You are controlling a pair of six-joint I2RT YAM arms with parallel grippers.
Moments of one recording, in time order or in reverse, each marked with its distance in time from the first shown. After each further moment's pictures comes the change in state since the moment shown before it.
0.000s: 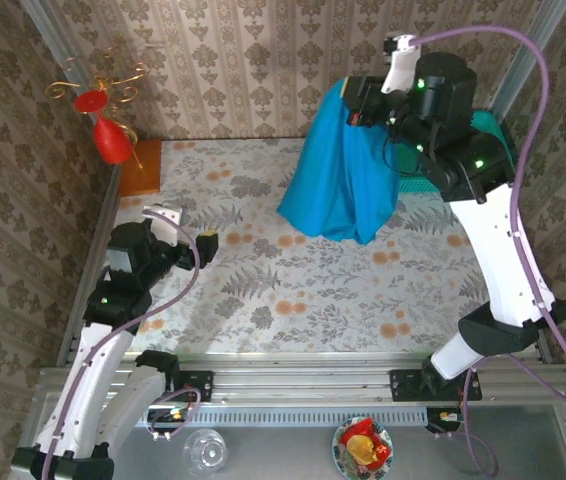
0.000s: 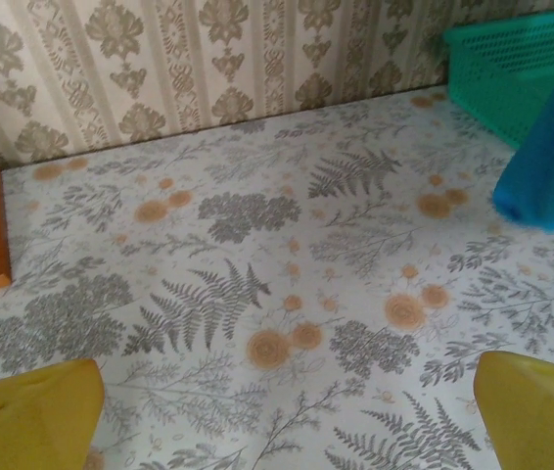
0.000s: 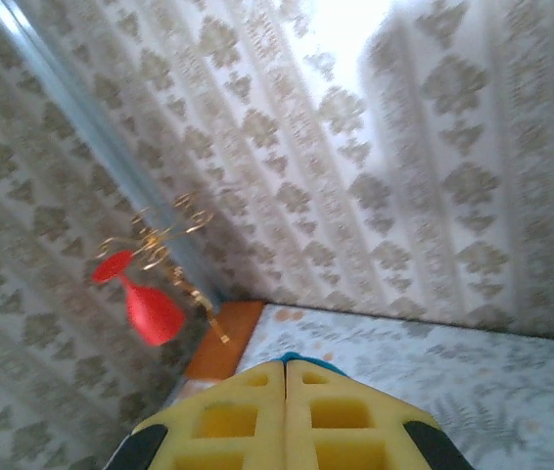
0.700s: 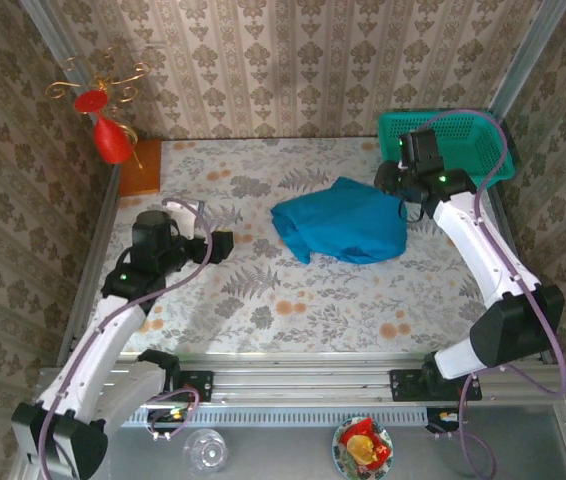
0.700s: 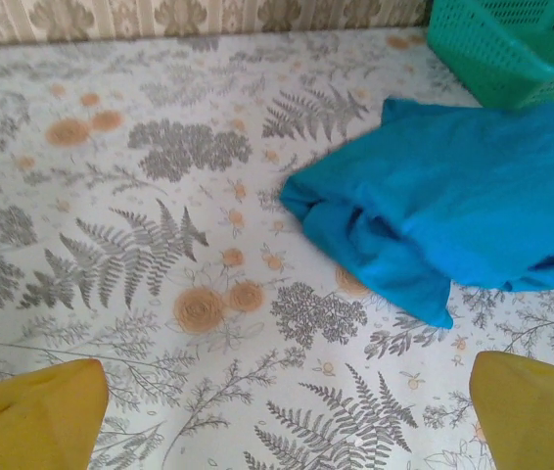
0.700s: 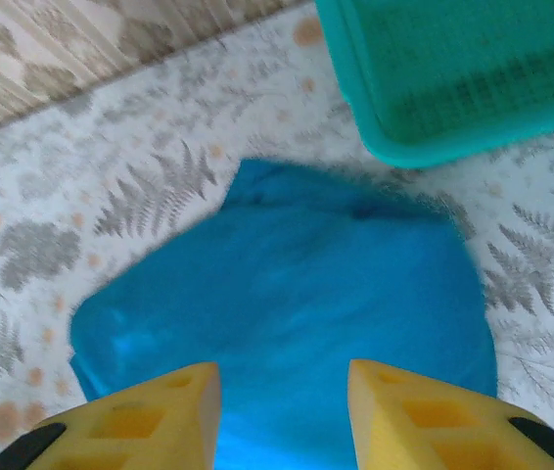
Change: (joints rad) left arm -0.069 0.201 0.000 0.027 0.023 -0.154; right arm -0.269 -0.126 -0.832 0.026 0.119 0.106
